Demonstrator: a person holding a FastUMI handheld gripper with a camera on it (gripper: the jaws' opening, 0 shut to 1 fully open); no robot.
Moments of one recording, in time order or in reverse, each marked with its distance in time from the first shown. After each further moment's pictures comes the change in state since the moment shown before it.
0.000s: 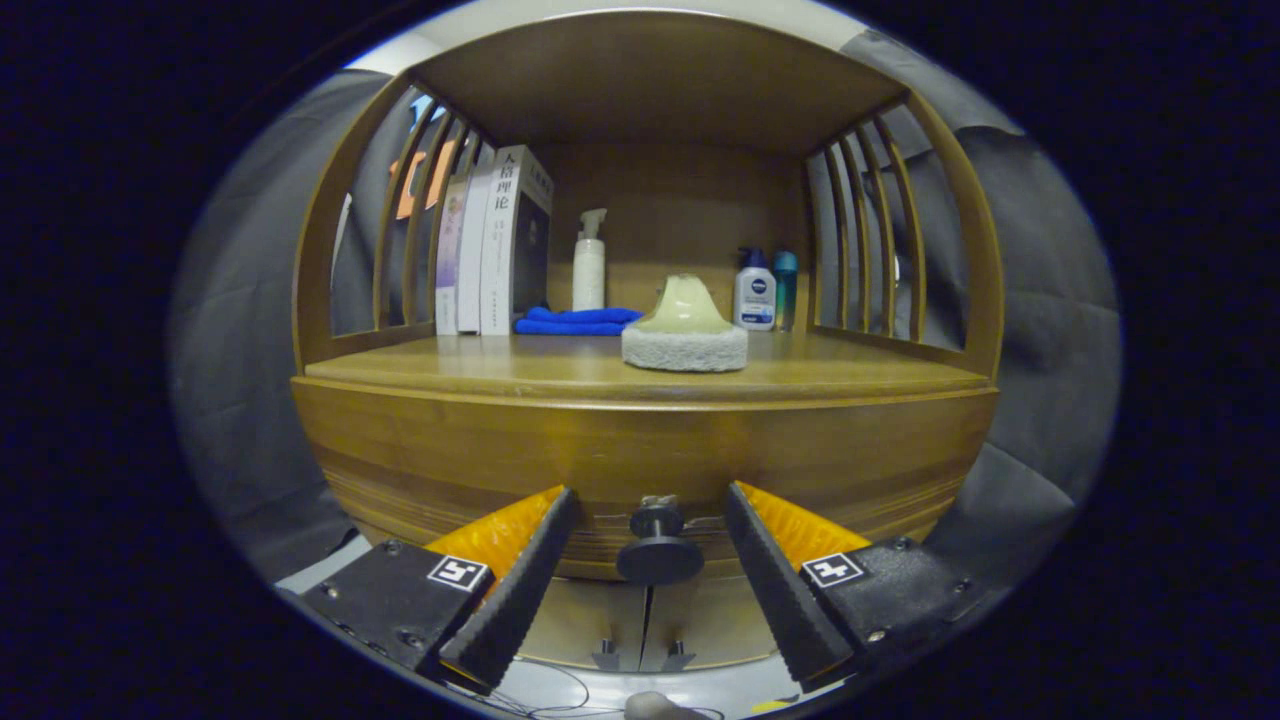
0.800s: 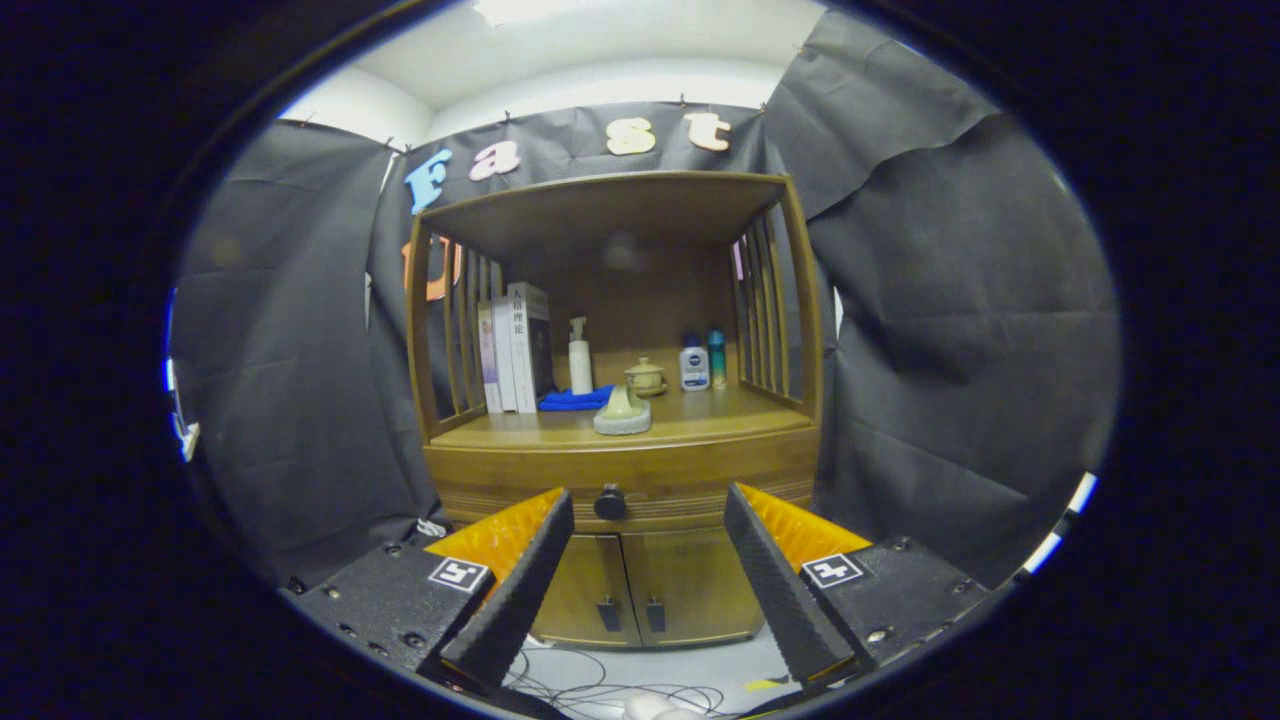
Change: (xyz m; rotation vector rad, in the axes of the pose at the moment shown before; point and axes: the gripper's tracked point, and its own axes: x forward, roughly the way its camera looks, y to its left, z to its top) arm -0.246 -0.061 0.044 0.074 -0.106 0.023
